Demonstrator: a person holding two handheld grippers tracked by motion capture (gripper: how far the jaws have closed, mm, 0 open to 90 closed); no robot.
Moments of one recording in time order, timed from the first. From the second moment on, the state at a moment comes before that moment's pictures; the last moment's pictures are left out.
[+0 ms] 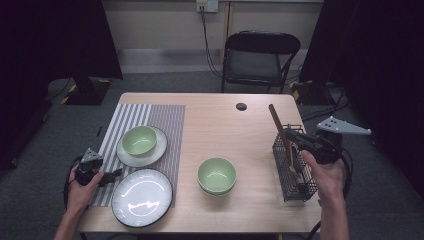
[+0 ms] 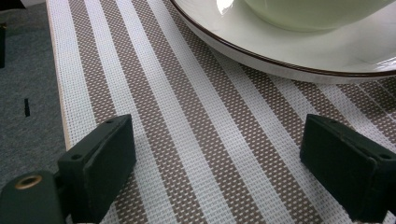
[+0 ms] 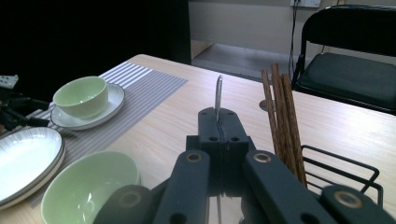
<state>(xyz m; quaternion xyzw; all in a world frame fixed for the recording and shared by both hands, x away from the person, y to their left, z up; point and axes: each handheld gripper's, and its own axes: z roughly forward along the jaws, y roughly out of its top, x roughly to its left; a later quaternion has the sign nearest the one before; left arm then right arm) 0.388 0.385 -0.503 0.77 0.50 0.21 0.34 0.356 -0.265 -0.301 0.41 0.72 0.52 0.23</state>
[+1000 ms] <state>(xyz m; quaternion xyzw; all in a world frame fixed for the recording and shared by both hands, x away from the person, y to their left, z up) 0.389 0.385 -0.501 0.77 0.50 0.21 0.33 0.387 -0.230 -0.276 0.38 0.71 0.54 0.22</state>
